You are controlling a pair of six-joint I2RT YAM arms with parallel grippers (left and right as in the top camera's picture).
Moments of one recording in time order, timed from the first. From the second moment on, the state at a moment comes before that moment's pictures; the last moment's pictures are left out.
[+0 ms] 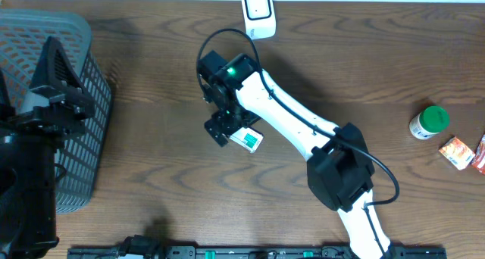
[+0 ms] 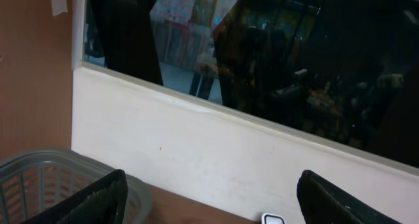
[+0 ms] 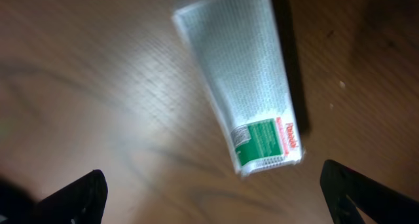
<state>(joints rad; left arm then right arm) -0.12 0.89 1.69 -0.74 -0.27 -0.27 0.75 2.23 1.99 -1.34 -0.12 0.08</state>
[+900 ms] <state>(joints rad) -0.12 0.89 1.69 -0.74 -0.27 -0.27 0.69 2.21 1.66 -0.96 -0.09 -0.01</state>
